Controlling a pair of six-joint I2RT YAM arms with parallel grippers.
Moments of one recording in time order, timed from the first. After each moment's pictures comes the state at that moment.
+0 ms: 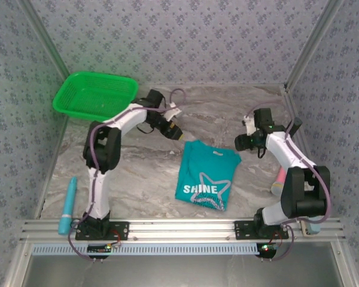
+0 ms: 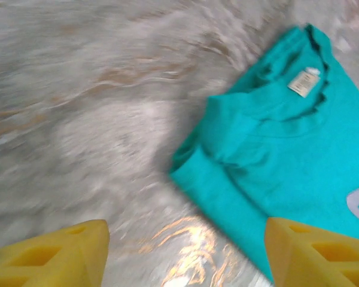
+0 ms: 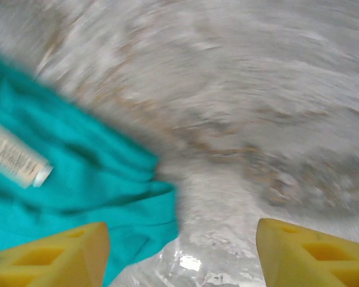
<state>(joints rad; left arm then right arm) -0.42 2.11 1.68 -0.75 0.69 0.31 0.04 1.43 1.00 -0.65 -0.07 -0.07</state>
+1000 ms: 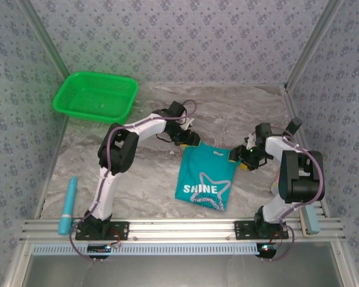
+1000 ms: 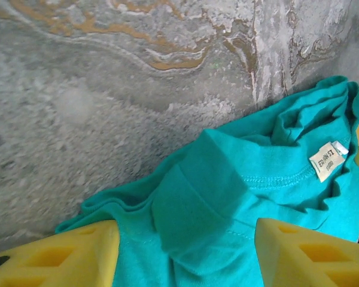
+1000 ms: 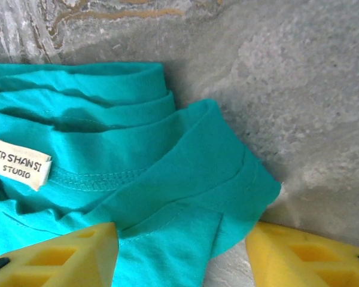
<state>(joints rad) -0.62 2.26 1.72 -0.64 0.61 -0.31 -0.05 1.62 0.85 -0.65 -0.50 0.29</state>
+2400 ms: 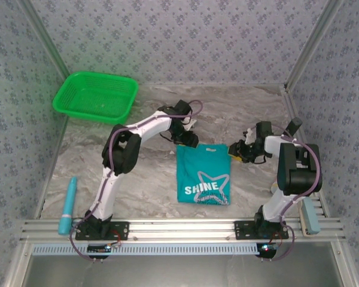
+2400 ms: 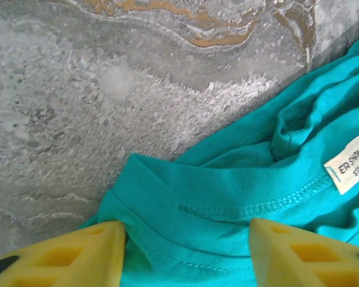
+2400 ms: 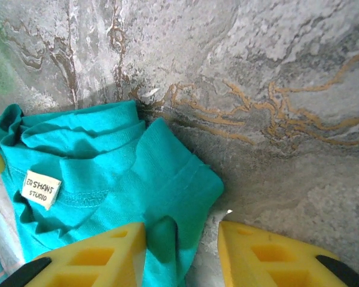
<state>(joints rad) -0.65 2.29 1.85 -0.84 0.39 -0.23 -0.05 1.70 0.85 -0.42 -0.62 0.29</state>
